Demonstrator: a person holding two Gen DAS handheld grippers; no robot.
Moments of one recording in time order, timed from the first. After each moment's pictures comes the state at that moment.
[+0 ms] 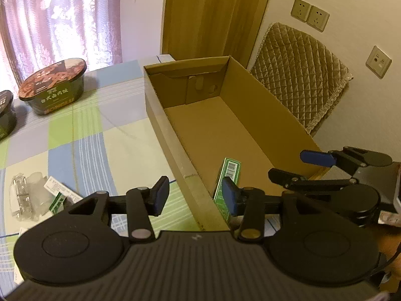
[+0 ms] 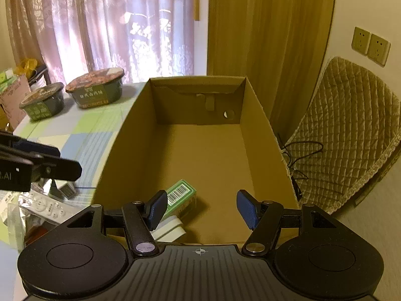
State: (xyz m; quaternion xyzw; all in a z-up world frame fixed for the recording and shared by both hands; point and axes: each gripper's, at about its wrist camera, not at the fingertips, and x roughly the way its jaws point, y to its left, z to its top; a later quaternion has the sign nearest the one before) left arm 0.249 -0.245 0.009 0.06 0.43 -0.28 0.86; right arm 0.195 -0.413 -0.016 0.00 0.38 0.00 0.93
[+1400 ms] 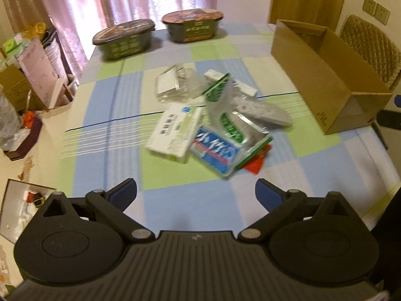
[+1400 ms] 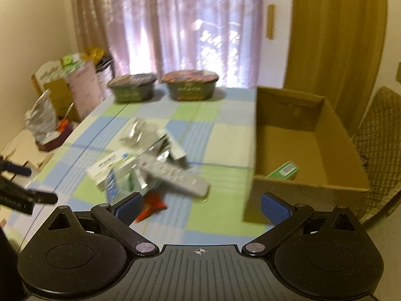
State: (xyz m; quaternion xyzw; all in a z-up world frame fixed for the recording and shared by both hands) left arm 0.105 0.010 -0.004 0.07 0.46 -0.09 0.88; right arm 0.071 -0.265 0.016 -0.03 0.36 0.14 0.92
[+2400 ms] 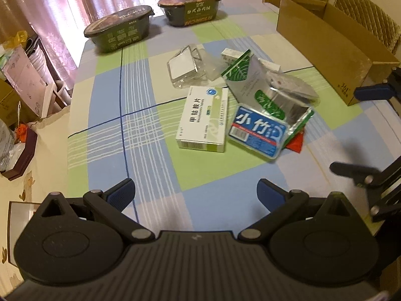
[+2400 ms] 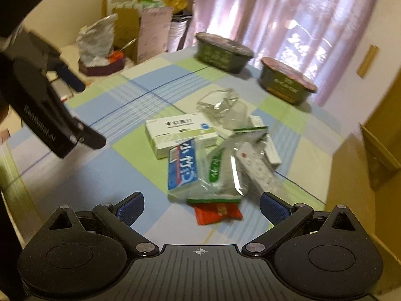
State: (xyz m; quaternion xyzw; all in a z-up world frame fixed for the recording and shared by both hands) left arm 0.149 0.068 -0.046 0.12 0.47 -0.15 0.86; right arm 0.096 -0.107 -0.066 -0.23 0.37 0.26 0.86
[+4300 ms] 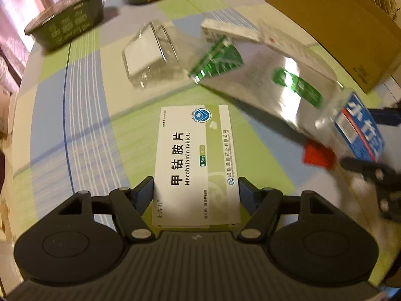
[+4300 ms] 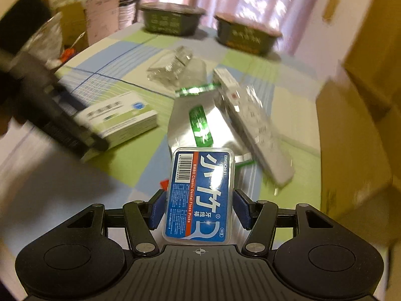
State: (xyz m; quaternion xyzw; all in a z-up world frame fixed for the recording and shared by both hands) left arm 0.226 0.023 -0.122 0.15 0.52 -0.20 0.82; right arm 0.132 -0.149 -0.115 -0.12 0.44 0.15 0.88
